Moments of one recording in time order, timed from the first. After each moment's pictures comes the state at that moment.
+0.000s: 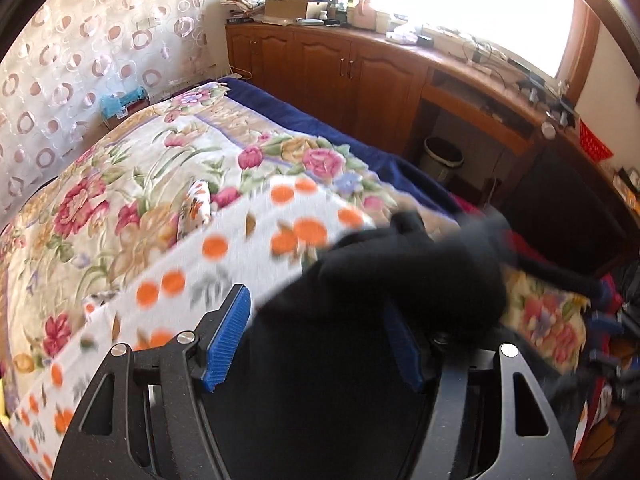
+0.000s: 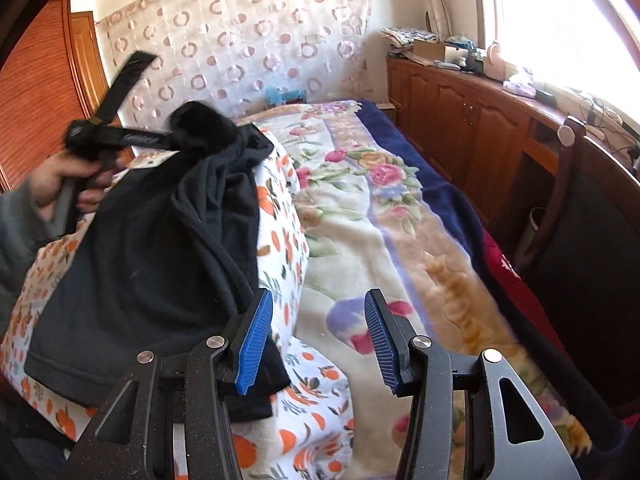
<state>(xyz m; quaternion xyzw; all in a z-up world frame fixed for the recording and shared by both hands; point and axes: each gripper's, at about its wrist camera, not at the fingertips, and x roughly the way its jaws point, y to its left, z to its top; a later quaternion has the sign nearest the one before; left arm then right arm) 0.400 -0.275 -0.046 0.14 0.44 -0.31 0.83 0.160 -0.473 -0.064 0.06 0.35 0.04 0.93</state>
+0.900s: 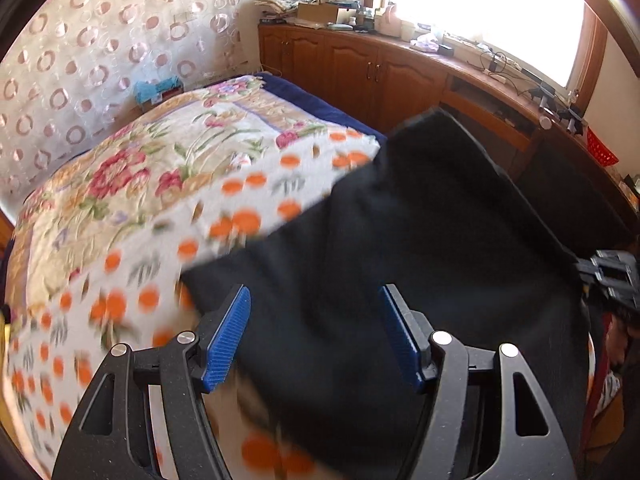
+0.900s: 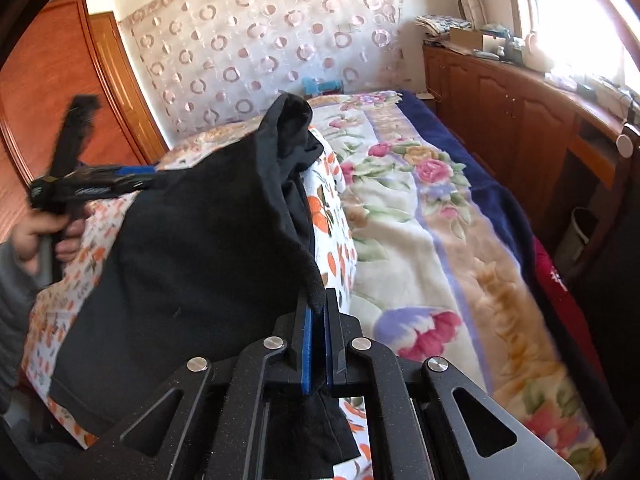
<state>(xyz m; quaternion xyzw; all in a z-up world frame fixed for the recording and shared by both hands) 0.319 -0.172 -0.044 0.12 0.44 -0.27 0.85 0.171 -0.470 -0.082 0.07 0.37 0.11 0.92</state>
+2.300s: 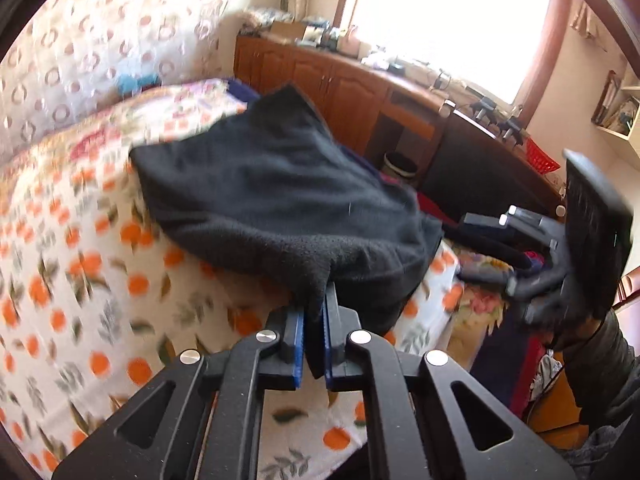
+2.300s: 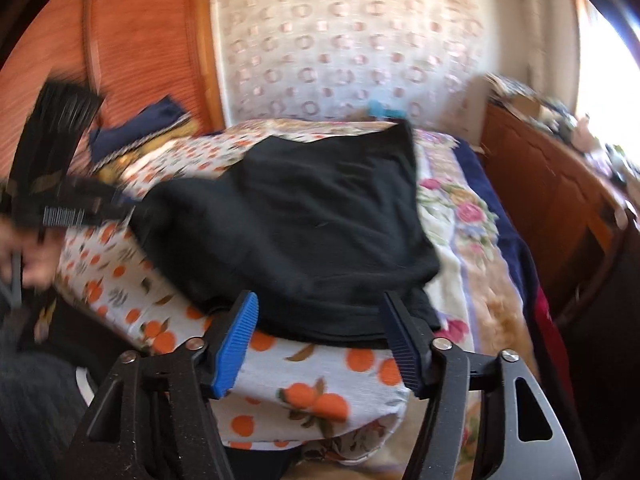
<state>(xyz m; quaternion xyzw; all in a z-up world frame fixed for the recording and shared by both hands) 0.122 -0.181 -0.012 0.05 0.41 -0.32 0.85 0.043 -0.407 -0.049 -0.06 0.32 0.19 0.93</state>
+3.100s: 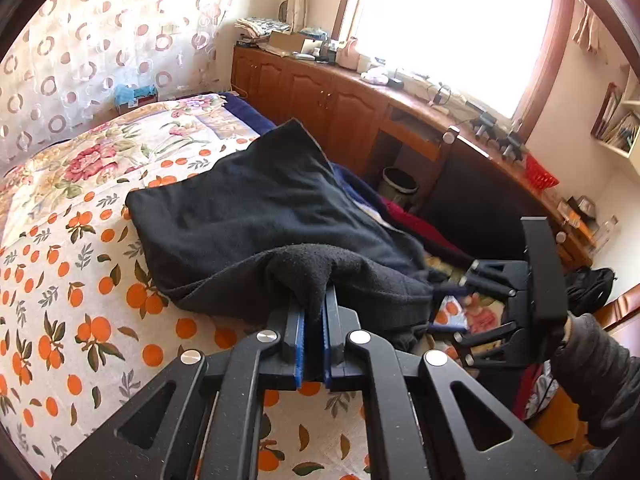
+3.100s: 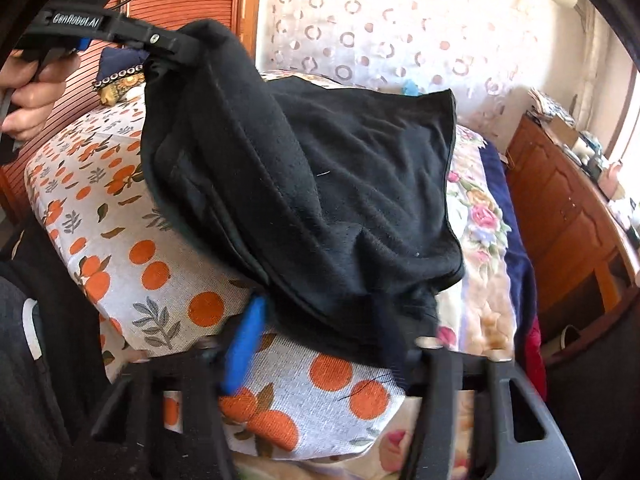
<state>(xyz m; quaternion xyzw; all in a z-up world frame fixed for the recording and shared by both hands) 0.169 -0.188 0.010 0.03 0.41 -0.33 0.85 0.107 -0.411 -0.085 -0.17 0.35 0.22 0.89</state>
